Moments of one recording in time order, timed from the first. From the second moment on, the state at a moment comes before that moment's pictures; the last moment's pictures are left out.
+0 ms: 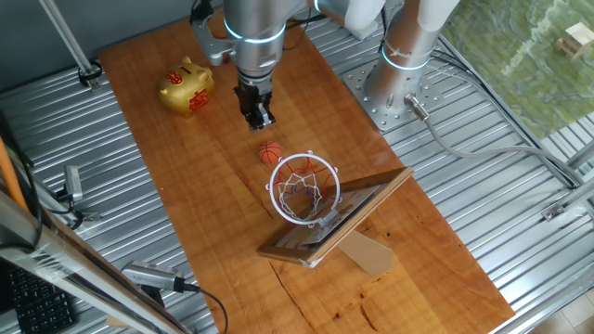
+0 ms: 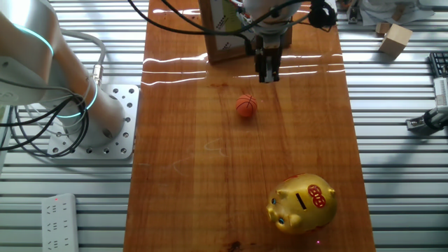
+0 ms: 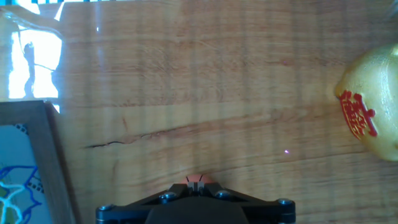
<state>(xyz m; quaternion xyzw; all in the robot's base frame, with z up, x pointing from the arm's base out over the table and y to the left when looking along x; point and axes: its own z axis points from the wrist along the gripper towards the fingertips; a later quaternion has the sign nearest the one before) 0.452 0.035 0.167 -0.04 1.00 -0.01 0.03</state>
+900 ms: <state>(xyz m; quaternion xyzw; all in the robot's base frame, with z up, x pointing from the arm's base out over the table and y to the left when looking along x) 0.452 0.036 0.167 -0.05 1.00 -0.01 0.03</state>
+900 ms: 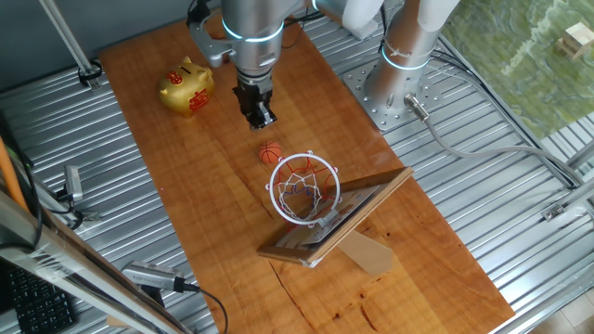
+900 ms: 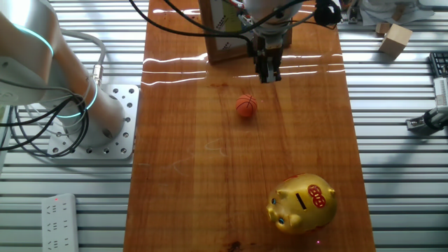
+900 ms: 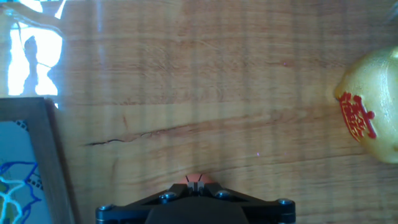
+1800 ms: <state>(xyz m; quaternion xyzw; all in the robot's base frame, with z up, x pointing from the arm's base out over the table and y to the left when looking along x) 0.425 0.046 0.140 -0.03 1.00 0.00 0.02</state>
